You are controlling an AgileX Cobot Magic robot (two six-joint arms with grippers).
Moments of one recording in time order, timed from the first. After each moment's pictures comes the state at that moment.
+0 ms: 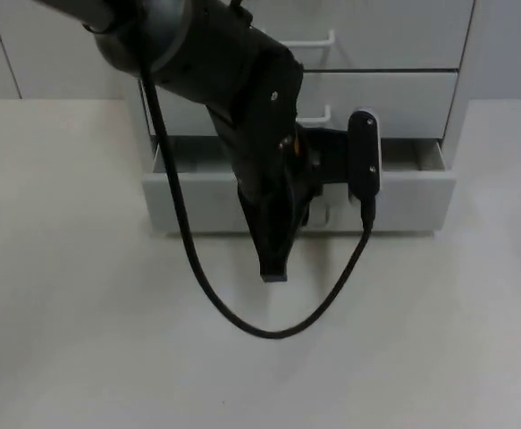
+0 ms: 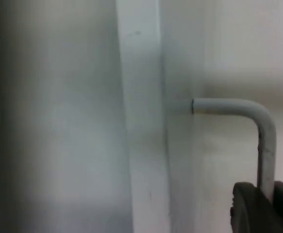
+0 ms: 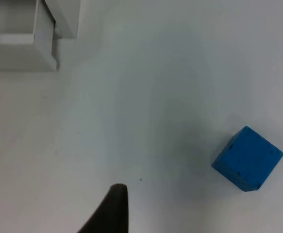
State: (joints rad) right arm -0.01 0.99 -0.79 0.01 0.79 -0.04; left arm -0.67 2.21 -1.43 0.17 0.52 0.81
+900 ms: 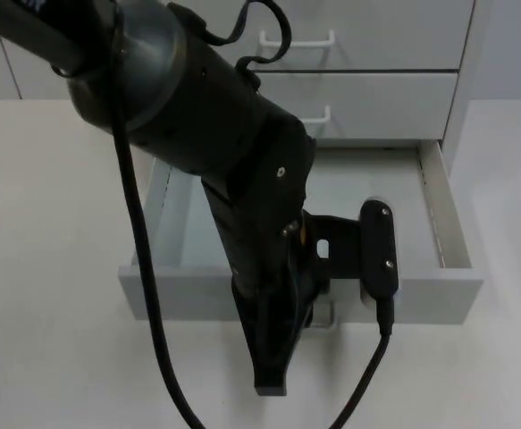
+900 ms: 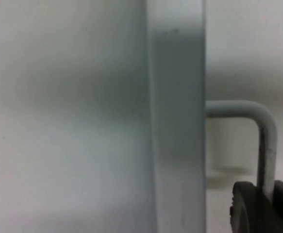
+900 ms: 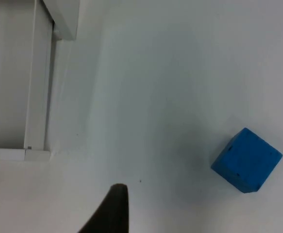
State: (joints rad) right arm -0.01 0.99 -0.79 0.00 0.79 -0.04; left arm -0.79 2.11 -1.17 0.07 0.53 0.77
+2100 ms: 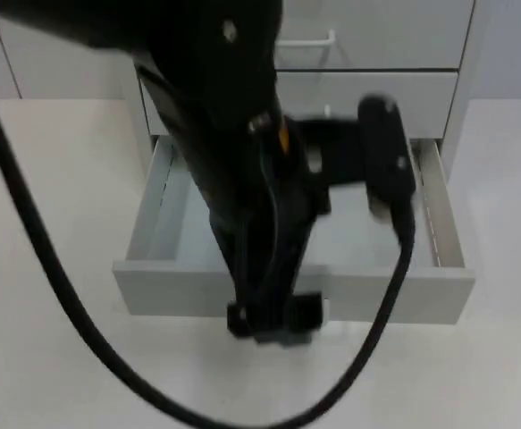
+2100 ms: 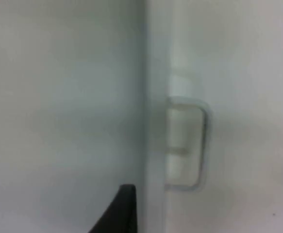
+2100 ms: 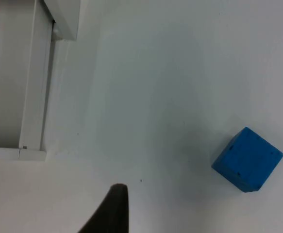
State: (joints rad) right arm -0.01 0.99 -0.79 0.01 0.79 -0.04; left arm -0.81 1.76 -1.12 0.04 0.65 0.68
